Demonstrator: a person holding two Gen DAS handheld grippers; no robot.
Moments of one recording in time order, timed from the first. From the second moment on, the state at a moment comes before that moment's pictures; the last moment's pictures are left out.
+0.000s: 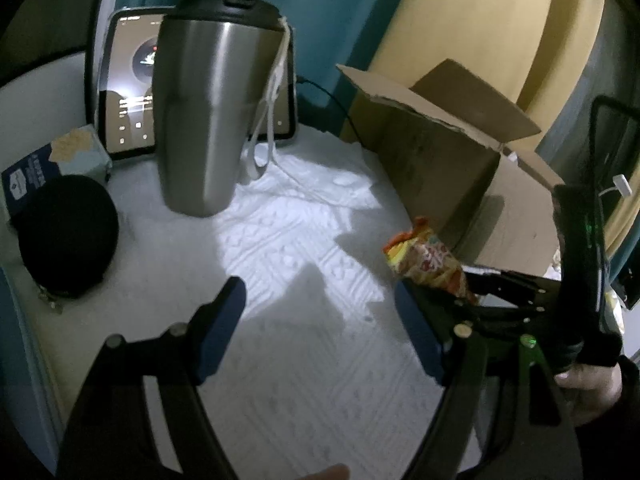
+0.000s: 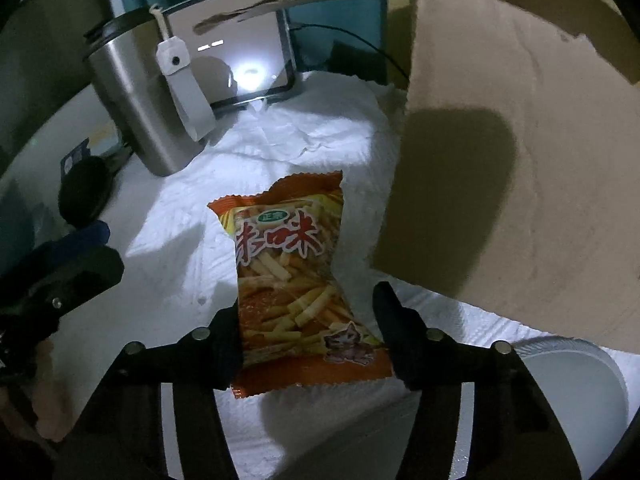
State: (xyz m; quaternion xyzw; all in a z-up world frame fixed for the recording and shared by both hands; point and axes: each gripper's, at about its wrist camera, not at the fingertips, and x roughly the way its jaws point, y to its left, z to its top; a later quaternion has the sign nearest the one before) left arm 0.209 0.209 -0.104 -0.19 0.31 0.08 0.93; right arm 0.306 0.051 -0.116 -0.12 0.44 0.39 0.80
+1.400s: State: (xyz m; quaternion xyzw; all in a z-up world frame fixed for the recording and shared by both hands) left arm 0.247 0.098 0.029 -0.10 0.22 0.04 0.97; right arm 0.331 -0.069 0.017 -0.07 0.34 0.40 0.85
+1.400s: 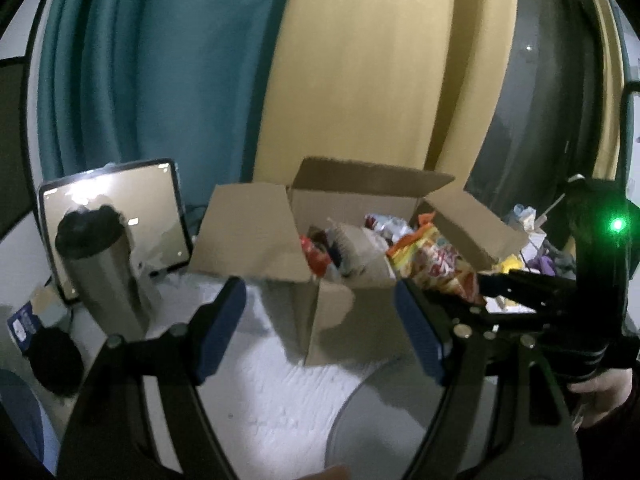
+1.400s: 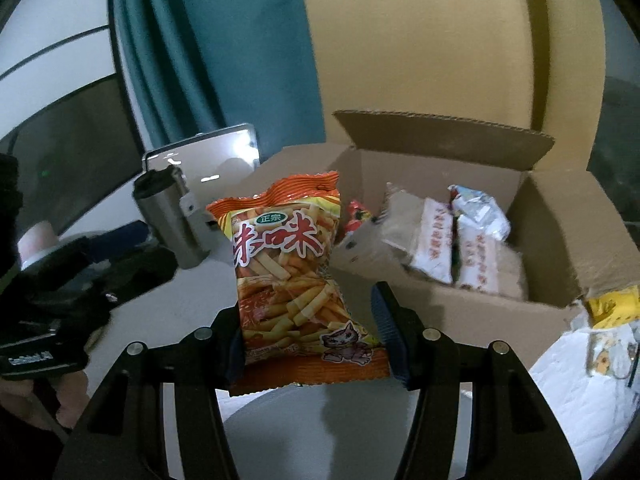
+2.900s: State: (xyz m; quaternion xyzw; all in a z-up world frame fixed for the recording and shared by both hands) left arm 0.394 0.190 0.023 -0.11 0.26 0.05 0.96; right arm 0.501 0.032 0.001 -0.03 0.44 0.33 0.84
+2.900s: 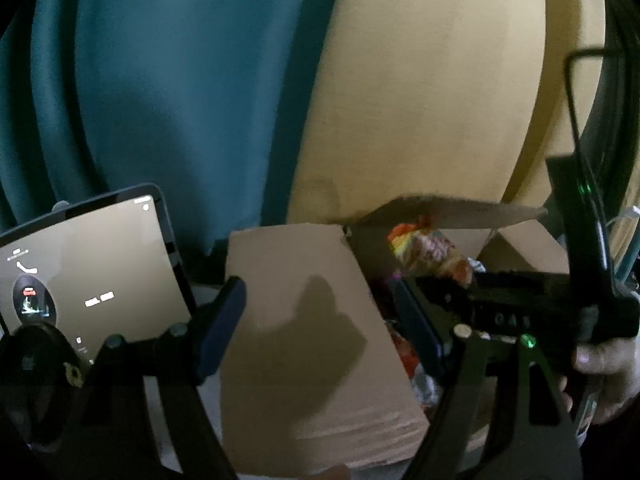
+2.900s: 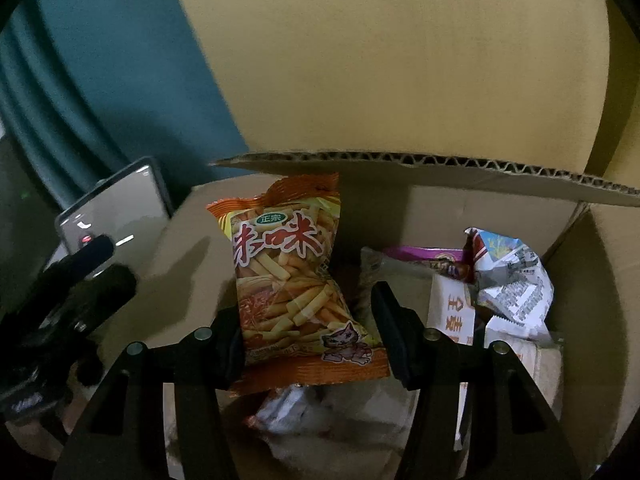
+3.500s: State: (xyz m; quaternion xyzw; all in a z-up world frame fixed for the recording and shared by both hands) left arm 0.392 0.190 0.021 -0.11 0.26 0.06 0.96; right arm 0.513 0.039 0.008 0.00 0.44 0.32 0.84
